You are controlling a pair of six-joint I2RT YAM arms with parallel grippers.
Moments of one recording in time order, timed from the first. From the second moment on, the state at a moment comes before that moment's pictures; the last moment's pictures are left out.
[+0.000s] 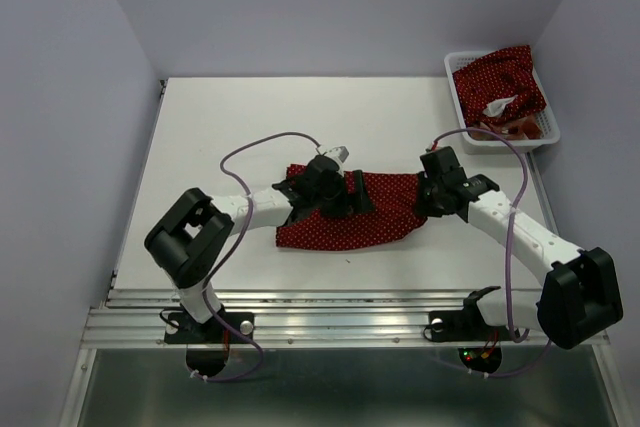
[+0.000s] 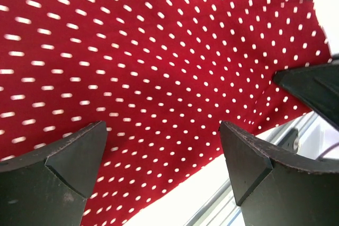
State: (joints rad) left arm -0.78 1.67 0.92 0.10 0.18 -0.78; right arm 0.40 1.25 0.85 -0.61 0.14 0.48
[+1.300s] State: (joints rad) left arm -0.58 1.26 0.65 -0.21 -0.12 -0.80; right arm 0.40 1.31 0.97 -0.72 0.20 0.38
